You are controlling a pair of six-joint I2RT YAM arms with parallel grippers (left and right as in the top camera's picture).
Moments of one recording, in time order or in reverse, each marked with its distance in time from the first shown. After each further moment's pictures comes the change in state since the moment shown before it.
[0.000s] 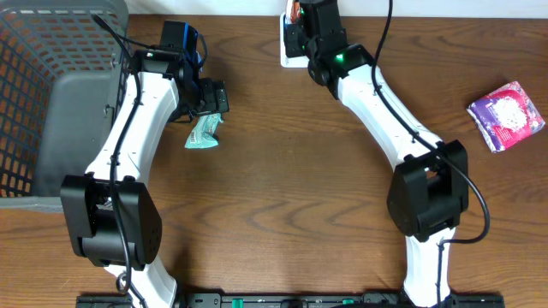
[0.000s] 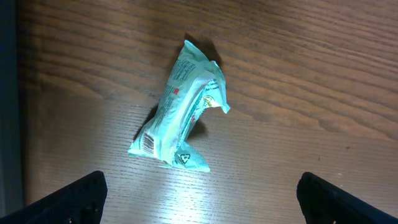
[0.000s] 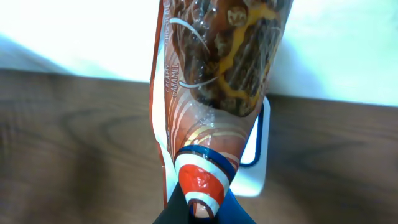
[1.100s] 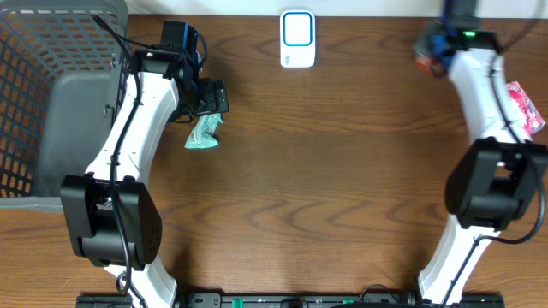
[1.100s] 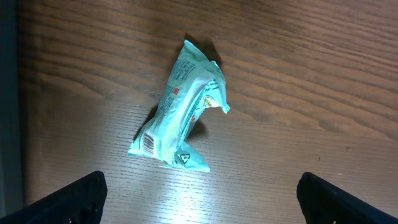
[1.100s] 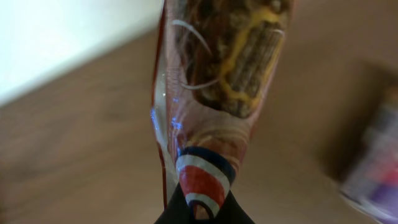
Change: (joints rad) left arm 0.000 0.000 0.000 0.000 0.000 0.000; right arm -0.534 -0.016 0.019 -0.431 0.058 0.134
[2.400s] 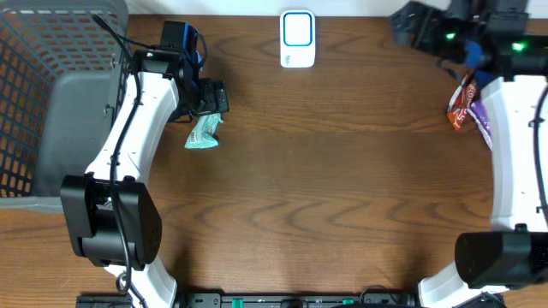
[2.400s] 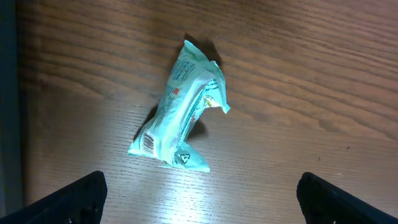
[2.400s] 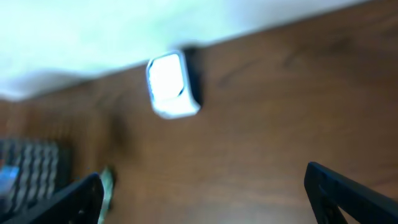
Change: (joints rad) left arm 0.000 0.000 0.000 0.000 0.000 0.000; right arm 0.110 -0.372 0.001 -0.201 -0.516 -0.045
